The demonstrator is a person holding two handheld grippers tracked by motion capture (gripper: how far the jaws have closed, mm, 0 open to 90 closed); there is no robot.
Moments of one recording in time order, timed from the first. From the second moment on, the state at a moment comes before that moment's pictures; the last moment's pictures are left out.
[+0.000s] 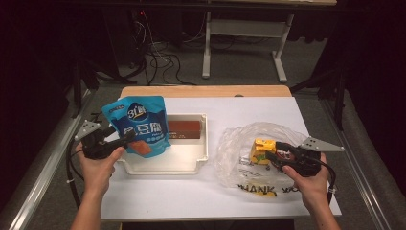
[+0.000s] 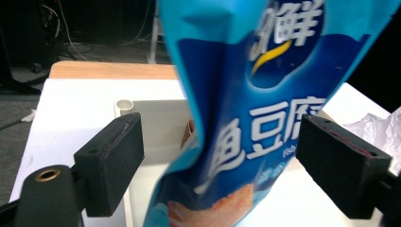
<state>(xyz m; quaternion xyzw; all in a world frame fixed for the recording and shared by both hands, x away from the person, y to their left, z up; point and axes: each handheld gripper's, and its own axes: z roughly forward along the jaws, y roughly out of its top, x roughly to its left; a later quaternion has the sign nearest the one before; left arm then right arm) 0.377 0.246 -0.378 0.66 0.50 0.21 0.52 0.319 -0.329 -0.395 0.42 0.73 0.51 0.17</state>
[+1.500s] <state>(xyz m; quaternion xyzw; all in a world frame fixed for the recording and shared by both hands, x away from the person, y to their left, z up) 0.321 0.173 -0.387 0.69 0.43 0.24 0.53 0.346 -0.338 -0.403 0.40 0.78 0.45 0.19</state>
